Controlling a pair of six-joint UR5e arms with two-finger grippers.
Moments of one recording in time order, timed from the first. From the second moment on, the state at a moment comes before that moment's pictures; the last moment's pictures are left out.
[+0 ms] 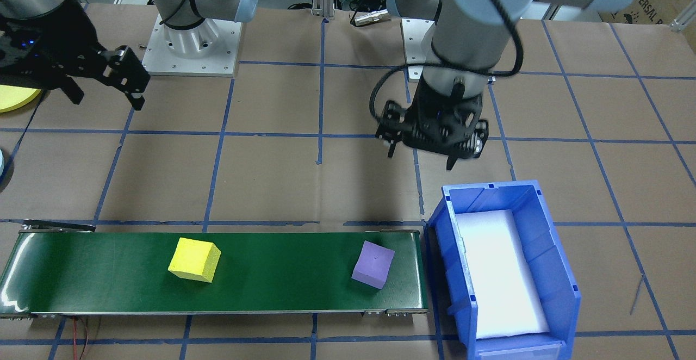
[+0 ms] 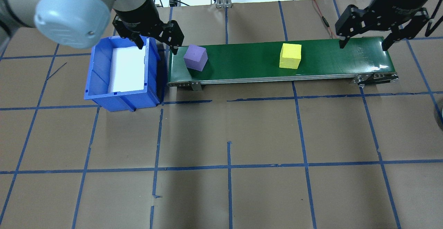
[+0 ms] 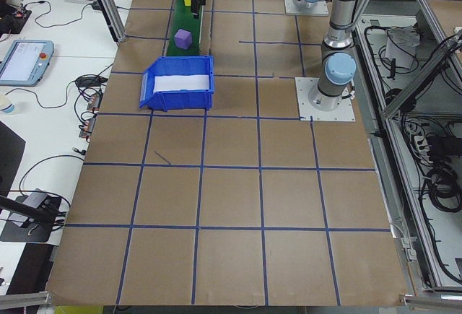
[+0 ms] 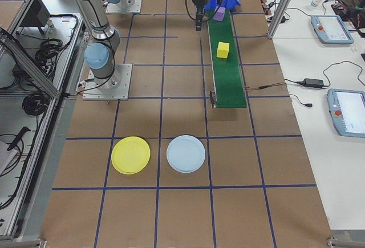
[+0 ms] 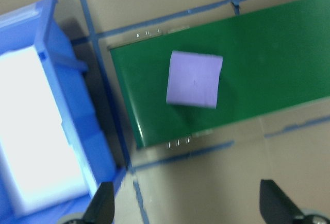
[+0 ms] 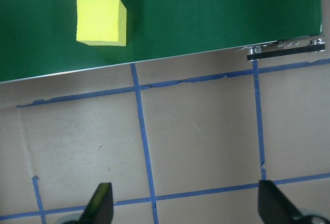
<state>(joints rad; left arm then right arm) -1.70 -1.67 -1.49 -1.49 1.56 0.10 1.39 -1.58 1.53 -1.55 -1.56 -0.04</state>
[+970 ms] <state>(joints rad) -1.60 -1.49 -1.54 -1.60 1.56 0.09 1.21 -1.29 1.48 -1.85 -1.52 -0.32</state>
